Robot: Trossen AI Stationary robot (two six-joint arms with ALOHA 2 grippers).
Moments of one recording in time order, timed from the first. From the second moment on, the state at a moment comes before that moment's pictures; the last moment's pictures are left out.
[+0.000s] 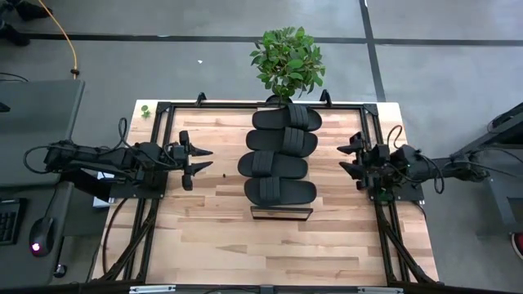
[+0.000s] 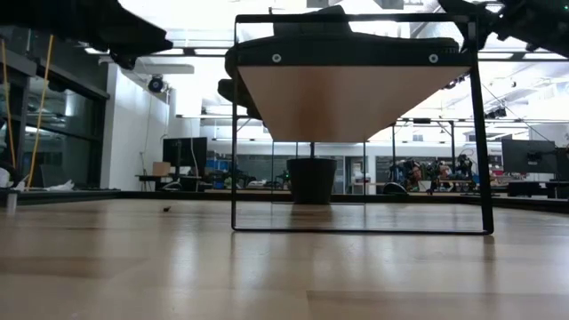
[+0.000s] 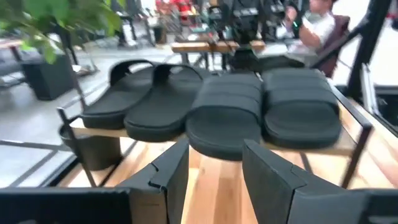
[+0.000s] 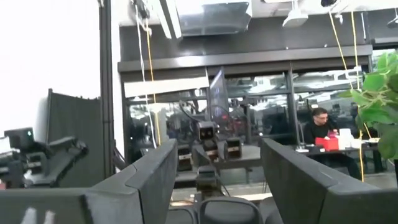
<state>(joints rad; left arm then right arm) 0.03 0.47 0.34 0.00 -0.27 0.03 0.02 0.29 0.08 0.66 0.02 0.05</state>
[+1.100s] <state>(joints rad) 0.03 0.41 0.30 -0.01 -0.28 0.02 0.01 0.24 0.01 0.70 0.00 0.06</state>
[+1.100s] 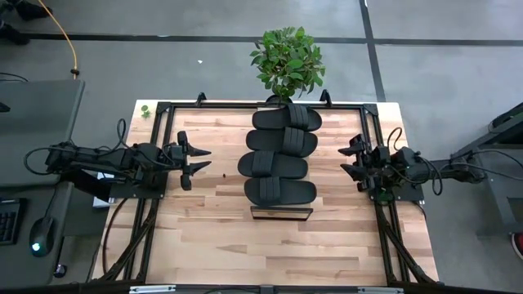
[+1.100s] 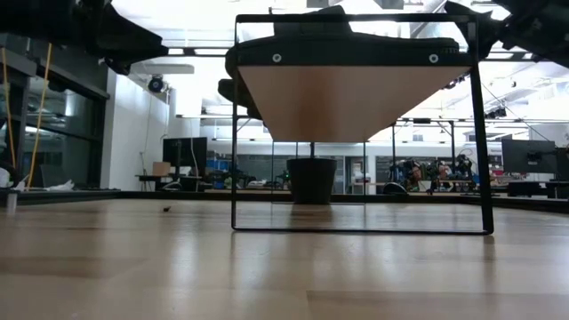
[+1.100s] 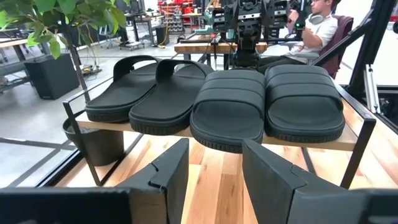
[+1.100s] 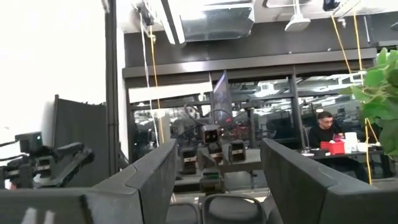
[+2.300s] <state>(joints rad) 0.03 0.14 0.17 -0.01 -0.29 0.03 0.01 0.24 0.01 0.67 0.00 0.05</state>
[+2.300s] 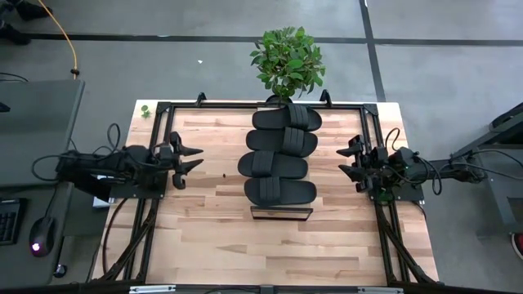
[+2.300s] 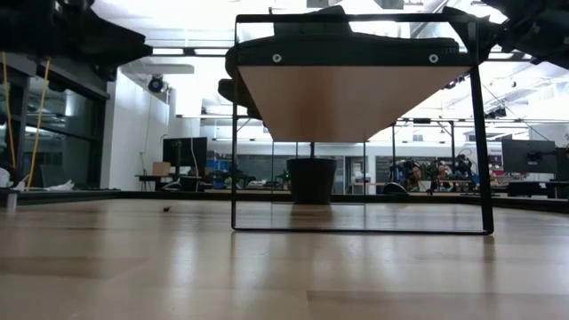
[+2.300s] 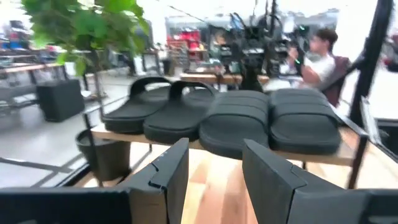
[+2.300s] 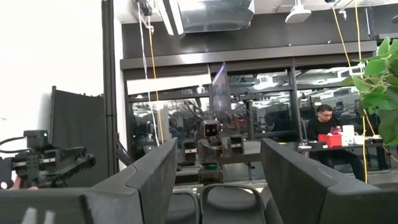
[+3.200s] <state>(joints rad) 0.03 0.01 0.01 0.08 -0.30 0.02 0.01 0.24 0.01 0.64 0.05 0.06</state>
